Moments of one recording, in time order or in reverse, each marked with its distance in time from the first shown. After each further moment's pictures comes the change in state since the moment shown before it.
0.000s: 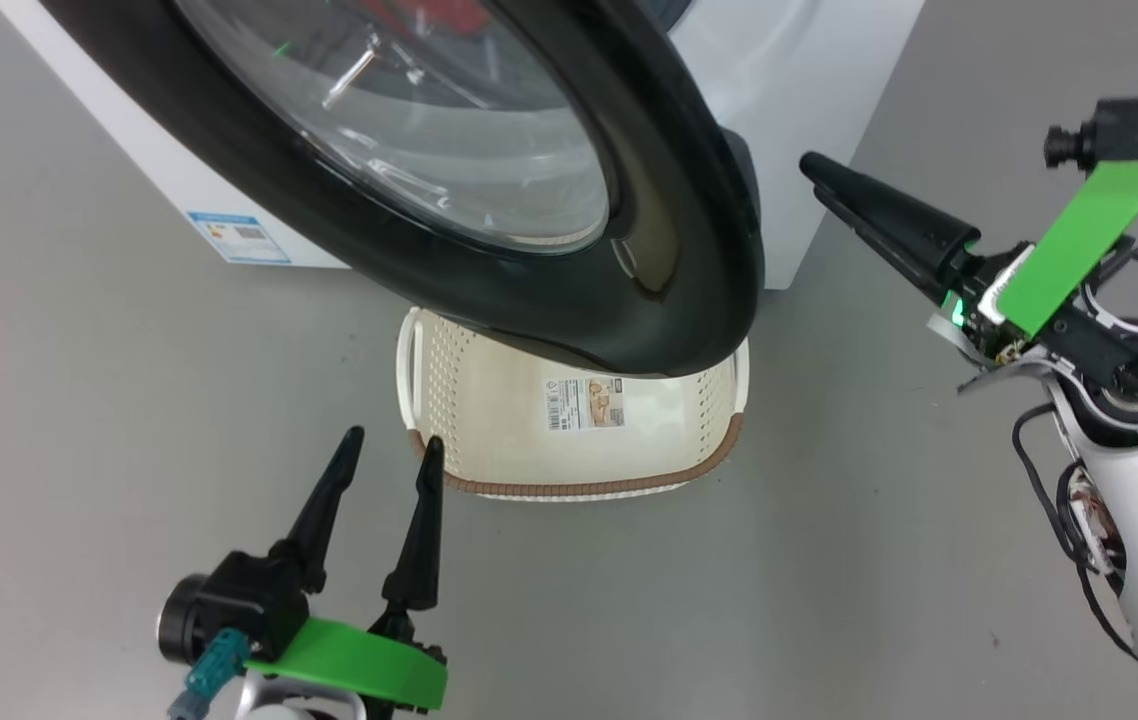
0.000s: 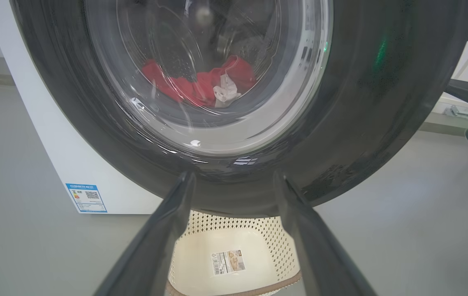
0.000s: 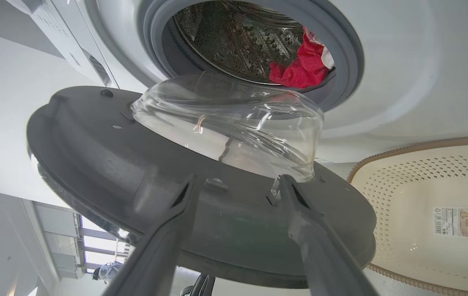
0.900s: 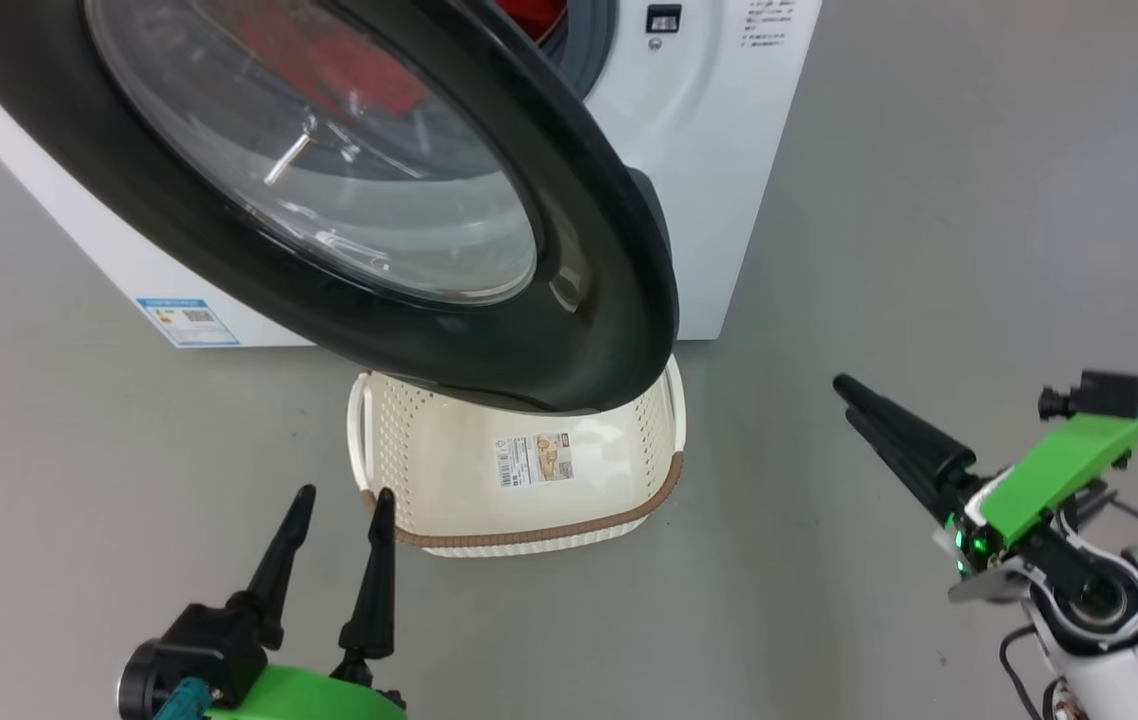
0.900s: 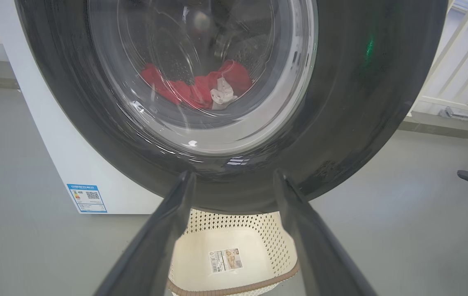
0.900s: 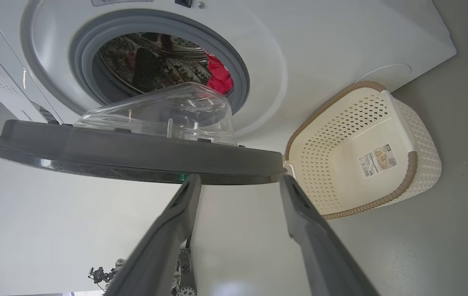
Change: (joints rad) left arm 0.099 0.001 0.086 0.006 0.017 -0.010 0.000; right arm 0.354 0.030 -0.049 0.009 0.002 0.000 -0.140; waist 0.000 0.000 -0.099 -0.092
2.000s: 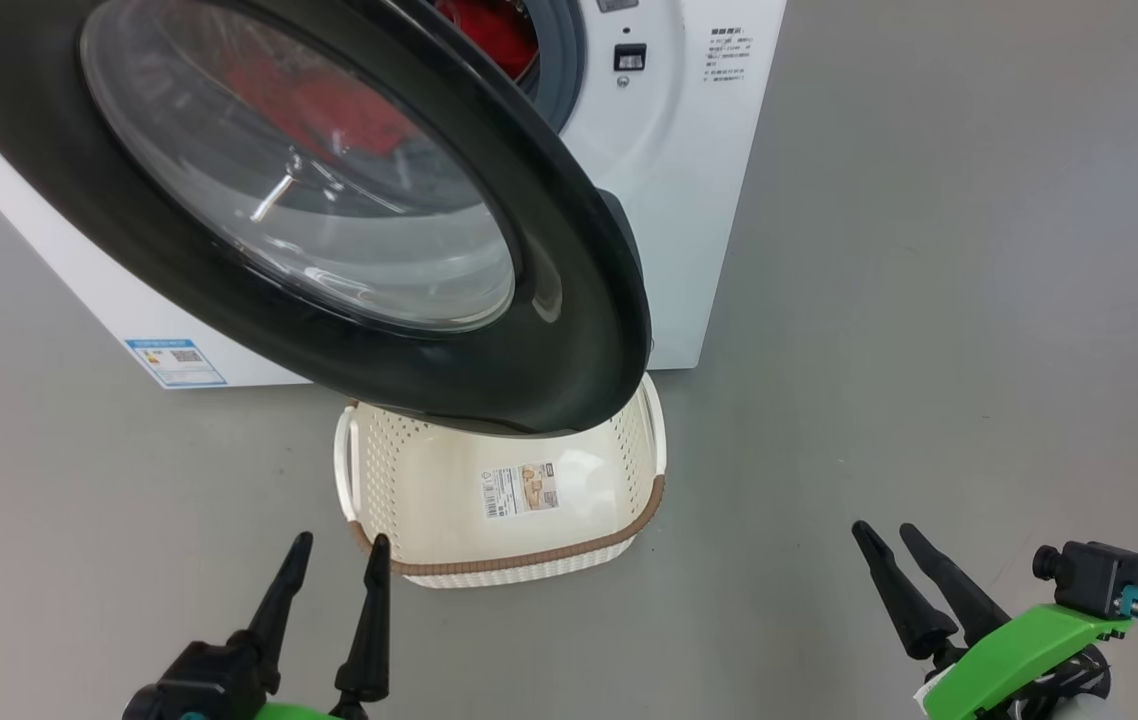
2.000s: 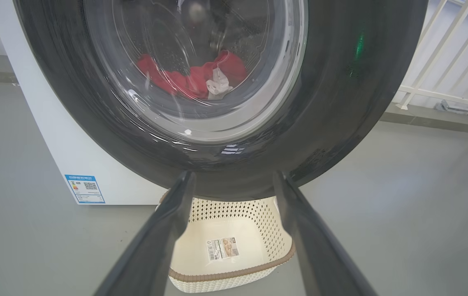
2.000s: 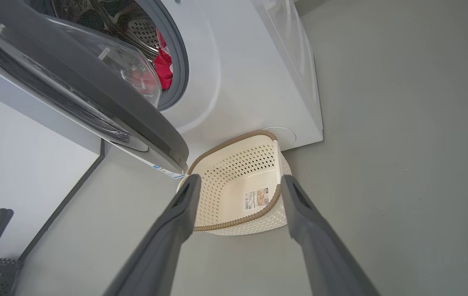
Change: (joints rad) left arm 0.063 0.001 0.017 0.021 0.003 -0.007 0.000; right arm 0.168 -0.158 0.373 0.042 -0.411 0.000 -0.678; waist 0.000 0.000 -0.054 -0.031
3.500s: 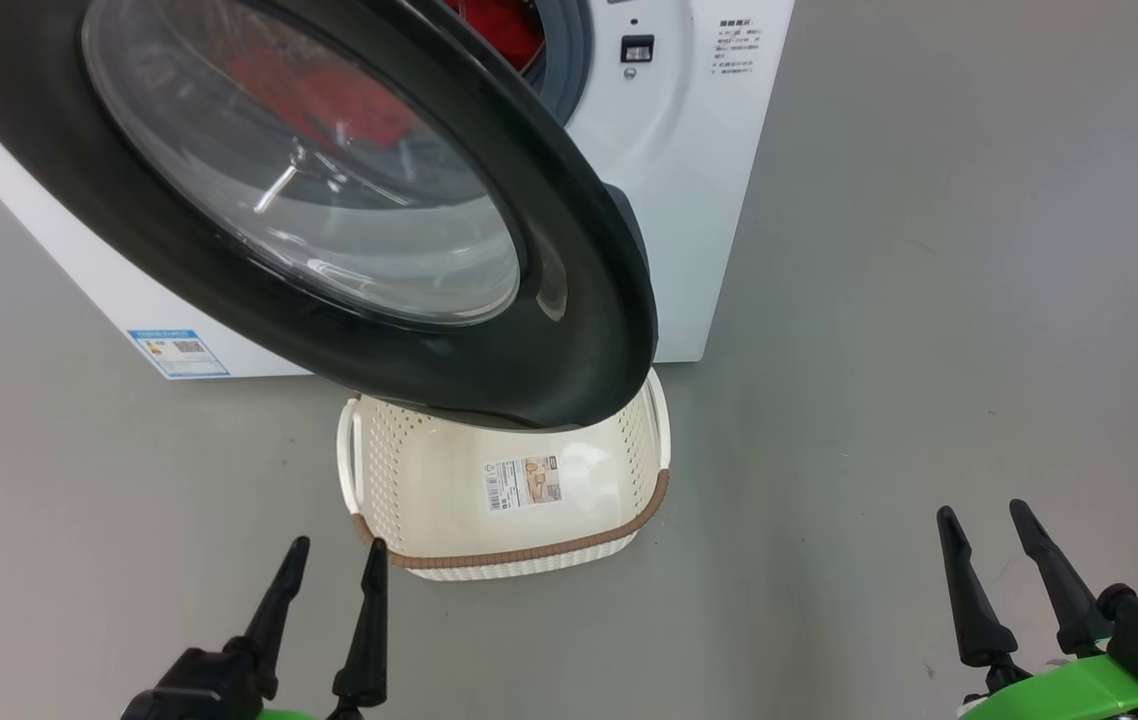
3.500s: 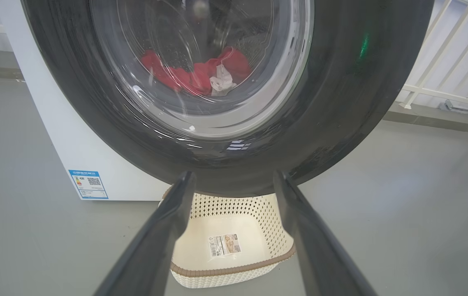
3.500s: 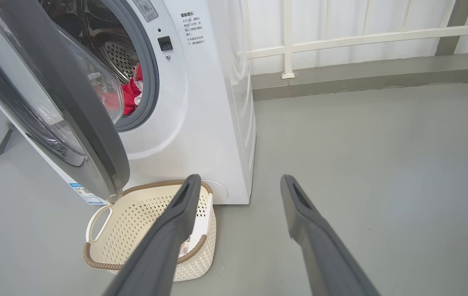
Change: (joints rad) left arm 0.014 0.001 0.004 -0.016 0.000 0.000 0.000; right arm 0.228 0.274 -0.538 -0.201 -0.788 0.000 -0.010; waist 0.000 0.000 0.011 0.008
